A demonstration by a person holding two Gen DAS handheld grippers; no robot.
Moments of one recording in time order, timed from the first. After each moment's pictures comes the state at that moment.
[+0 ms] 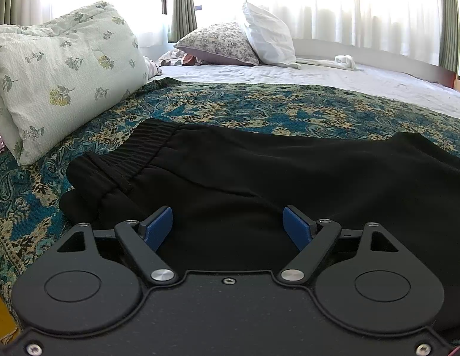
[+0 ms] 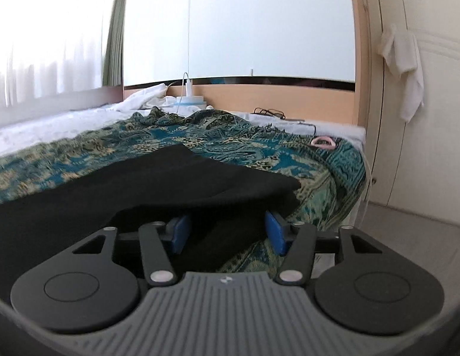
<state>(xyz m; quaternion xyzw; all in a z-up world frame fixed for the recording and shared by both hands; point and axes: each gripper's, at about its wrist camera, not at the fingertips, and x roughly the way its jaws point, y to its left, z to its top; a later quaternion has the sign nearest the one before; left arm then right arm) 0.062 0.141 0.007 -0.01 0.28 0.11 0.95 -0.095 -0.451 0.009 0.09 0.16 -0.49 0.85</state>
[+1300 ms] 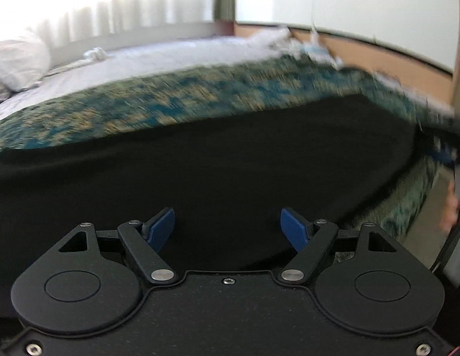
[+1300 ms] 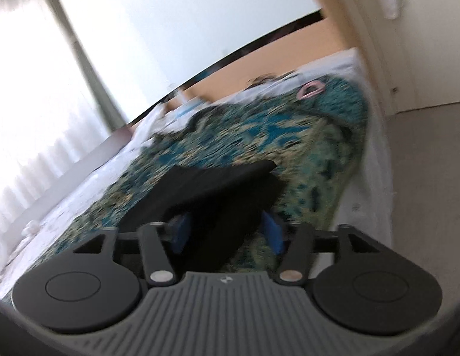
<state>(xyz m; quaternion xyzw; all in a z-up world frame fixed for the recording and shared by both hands) -0.010 -0.222 0.008 0.11 0.30 -0.29 0.90 -0.143 -0.502 0.004 0.32 0.07 -0.41 0.85</state>
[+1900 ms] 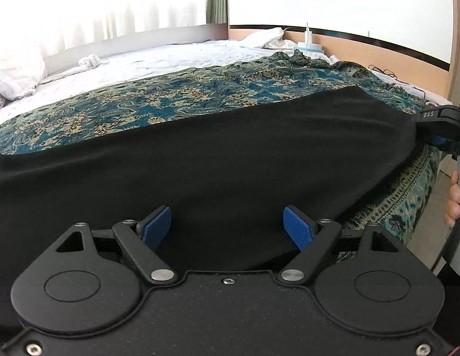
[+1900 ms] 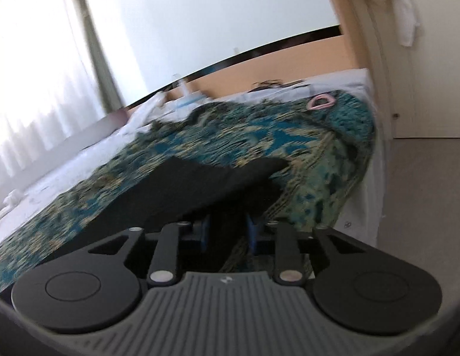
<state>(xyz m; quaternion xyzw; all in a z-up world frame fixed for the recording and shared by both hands) -0.011 -0.229 -0.003 0.11 0.29 -0.30 0.91 -0.126 -0.493 0.005 0.25 0.11 -0.43 0.86</state>
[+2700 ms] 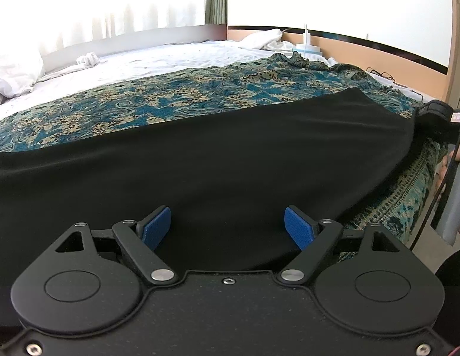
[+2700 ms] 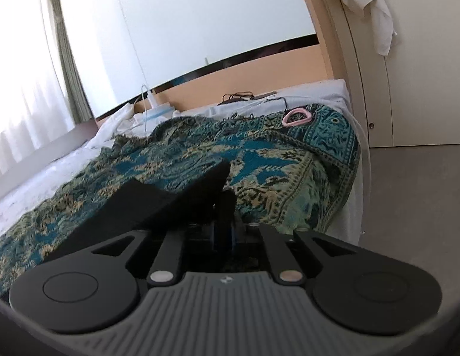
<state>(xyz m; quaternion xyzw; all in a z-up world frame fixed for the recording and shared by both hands) -0.009 -0.228 0.000 0.10 0.29 -0.30 0.90 -0.114 -0.532 0.006 0.24 0.09 -0.51 0.82</state>
